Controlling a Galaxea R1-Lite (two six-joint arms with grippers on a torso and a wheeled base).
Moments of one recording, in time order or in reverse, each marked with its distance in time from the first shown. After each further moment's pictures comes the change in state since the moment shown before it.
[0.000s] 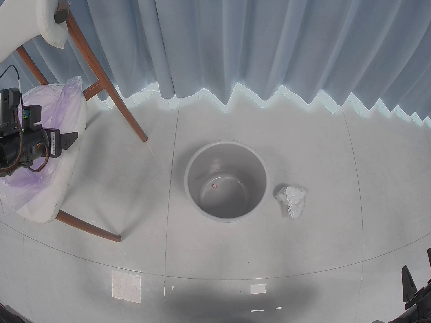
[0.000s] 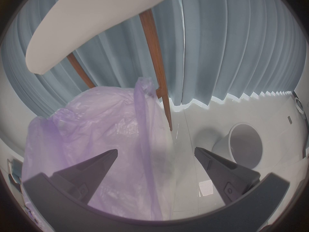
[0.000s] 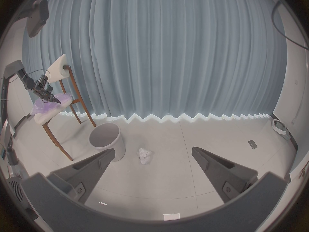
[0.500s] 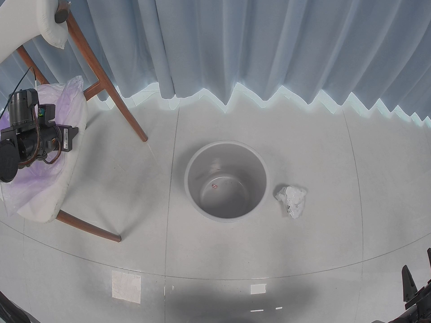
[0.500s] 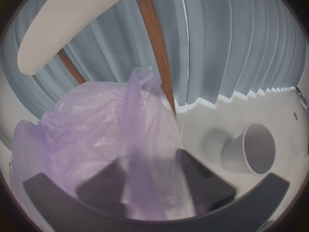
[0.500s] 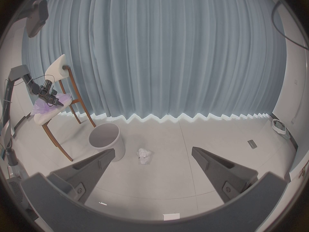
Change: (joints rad) left arm 0.000 0.174 -0.074 -0.113 0.014 0.032; right arm 0.000 0.000 0.000 0.000 -0.004 0.003
